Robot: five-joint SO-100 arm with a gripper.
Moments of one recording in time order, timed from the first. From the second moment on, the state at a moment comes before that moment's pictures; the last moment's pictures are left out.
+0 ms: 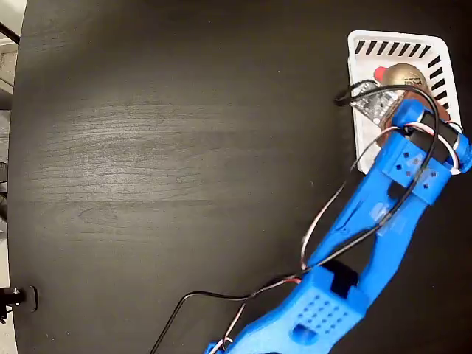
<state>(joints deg) 32.6 38.4 21.1 87.2 3.2</state>
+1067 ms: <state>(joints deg) -5.4 137.5 123.7 59.1 9.8</state>
